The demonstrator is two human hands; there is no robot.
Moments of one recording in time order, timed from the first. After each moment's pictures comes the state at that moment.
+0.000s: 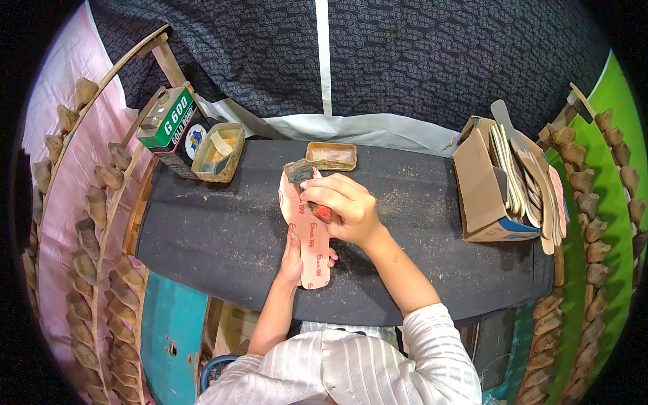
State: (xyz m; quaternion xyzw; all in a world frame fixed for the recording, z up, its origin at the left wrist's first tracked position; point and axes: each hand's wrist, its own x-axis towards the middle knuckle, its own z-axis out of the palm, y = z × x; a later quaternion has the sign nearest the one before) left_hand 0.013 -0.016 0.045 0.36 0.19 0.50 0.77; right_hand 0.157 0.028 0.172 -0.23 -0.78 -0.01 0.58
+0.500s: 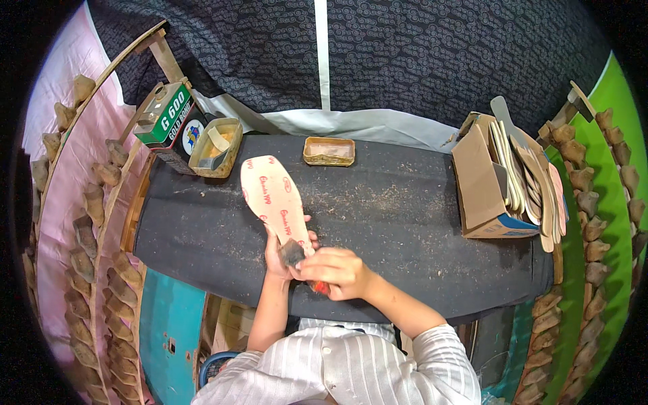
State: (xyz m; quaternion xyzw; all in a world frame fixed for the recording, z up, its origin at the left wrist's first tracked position) left_hand -0.004 -0.009 0.030 0.23 0.11 0.55 0.80; right_hand 0.154 -0.043 0.112 -0.15 -0.83 0.17 0.51
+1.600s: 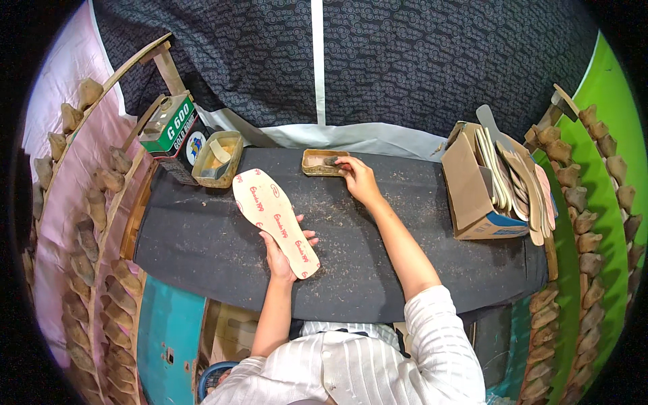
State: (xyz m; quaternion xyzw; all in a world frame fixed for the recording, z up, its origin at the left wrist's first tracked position) left_hand 0.003 -0.012 0.037 0.29 0.17 0.64 0.69; right_hand 0.210 0.118 0.066 -0.47 -0.71 0.17 0.50
